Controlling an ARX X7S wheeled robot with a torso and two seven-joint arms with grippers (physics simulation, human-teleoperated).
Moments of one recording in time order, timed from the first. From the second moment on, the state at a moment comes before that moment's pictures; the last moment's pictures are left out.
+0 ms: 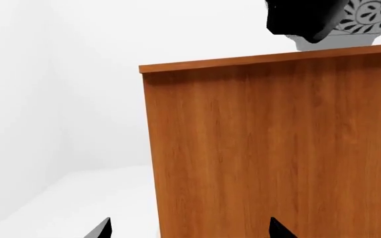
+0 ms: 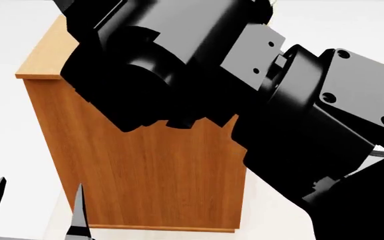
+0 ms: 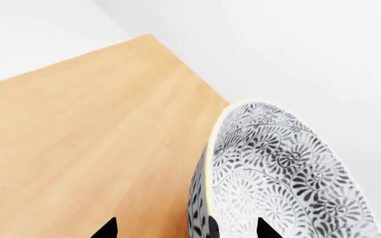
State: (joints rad) left arm -0.12 -0.42 0.49 0.65 -0.28 -0.40 -0.63; right arm 1.85 0.12 -1.18 0.31 1.48 1.18 0.87
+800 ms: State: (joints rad) left arm -0.12 -0.42 0.50 0.67 -0.28 -0.41 -0.63; right arm 2.06 0.30 -1.02 0.07 1.74 1.25 1.11
